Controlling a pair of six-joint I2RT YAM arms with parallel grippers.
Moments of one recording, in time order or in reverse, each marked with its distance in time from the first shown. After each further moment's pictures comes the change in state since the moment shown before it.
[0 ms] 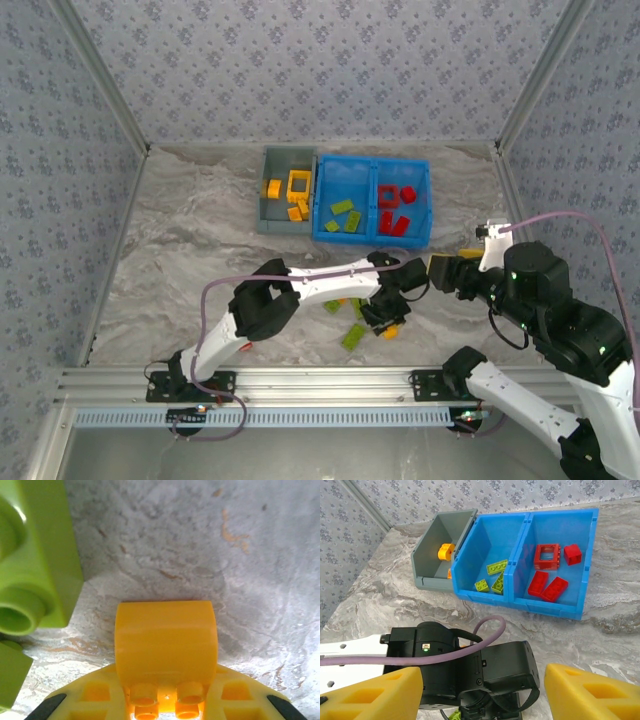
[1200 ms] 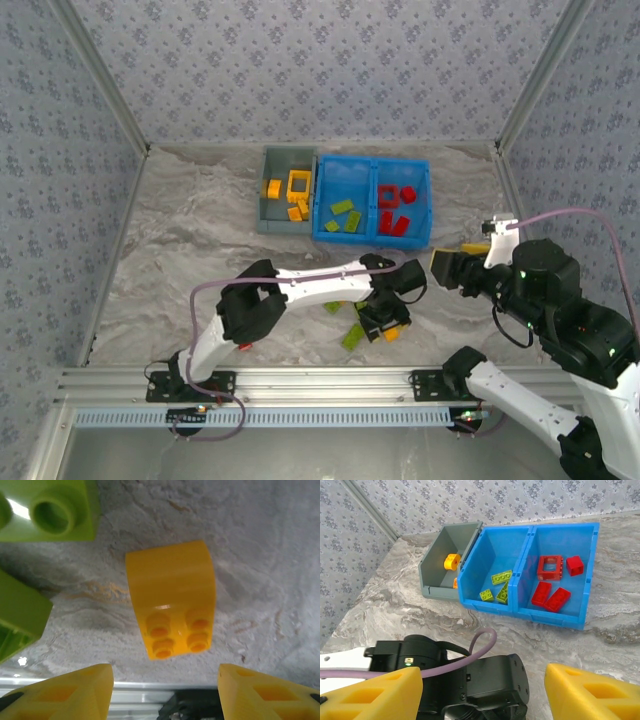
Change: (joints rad) left arm -0.019 -0.095 -0.109 0.058 0.051 -0.006; right arm 0.000 0.019 0.059 -0.002 0.001 -0.004
